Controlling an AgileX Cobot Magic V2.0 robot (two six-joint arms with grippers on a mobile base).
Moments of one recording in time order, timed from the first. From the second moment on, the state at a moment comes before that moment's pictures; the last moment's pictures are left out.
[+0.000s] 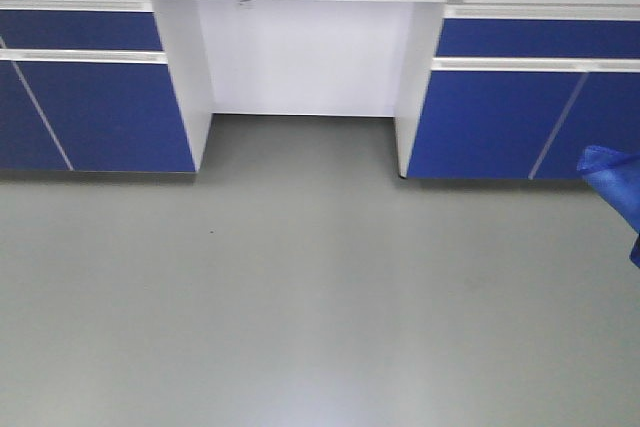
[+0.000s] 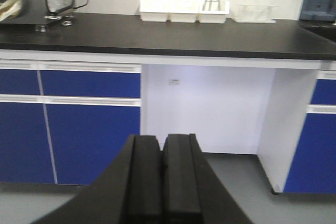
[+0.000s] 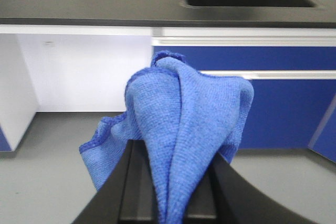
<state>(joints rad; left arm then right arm) -0.02 -0.01 0.03 0.14 0.16 -0.18 0.02 0.53 -0.37 -0.33 0.25 0.32</state>
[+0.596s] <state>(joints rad) -0.02 -0.01 0.03 0.14 0.16 -0.18 0.02 0.53 -0.37 -0.33 0.25 0.32</state>
